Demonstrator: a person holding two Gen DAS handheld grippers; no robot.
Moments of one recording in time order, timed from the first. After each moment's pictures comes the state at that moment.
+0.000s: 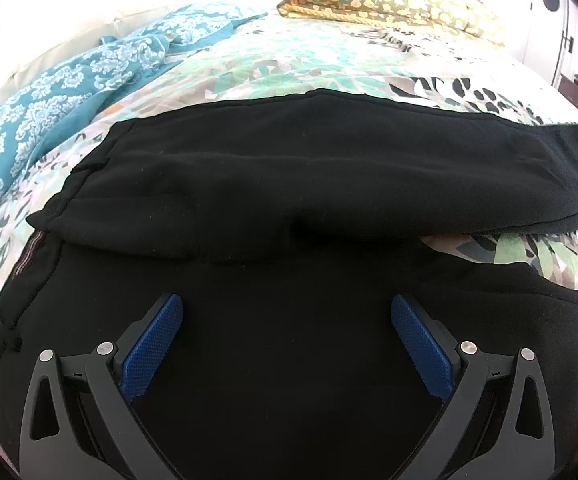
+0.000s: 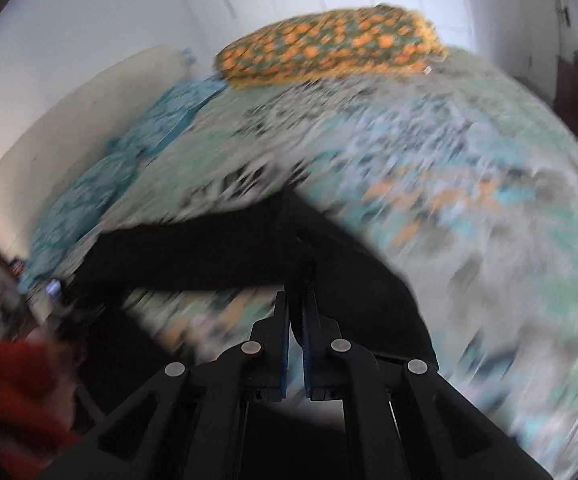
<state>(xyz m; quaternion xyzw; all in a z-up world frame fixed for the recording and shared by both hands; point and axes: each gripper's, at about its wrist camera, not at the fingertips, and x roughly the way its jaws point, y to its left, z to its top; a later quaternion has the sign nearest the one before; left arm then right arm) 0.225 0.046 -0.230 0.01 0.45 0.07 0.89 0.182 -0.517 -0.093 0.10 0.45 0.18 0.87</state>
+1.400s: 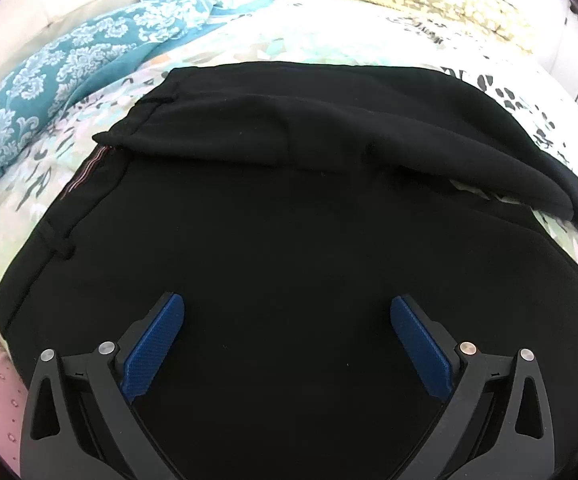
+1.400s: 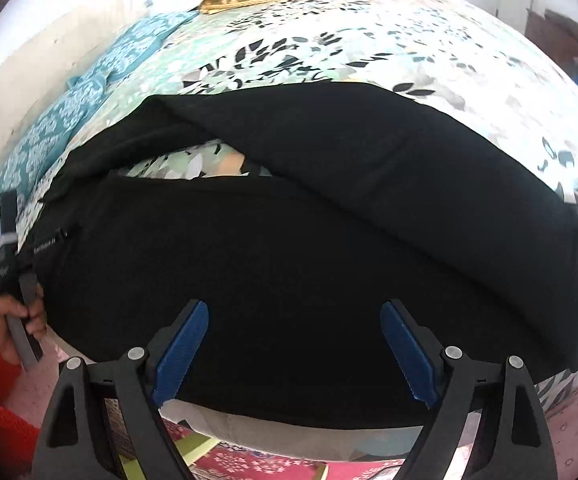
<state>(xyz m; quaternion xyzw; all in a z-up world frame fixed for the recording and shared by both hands) 0.178 0.070 -0.216 -0.04 0.49 0.10 0.86 0.098 -0.352 -0.187 0.08 0.53 0.07 0.84</state>
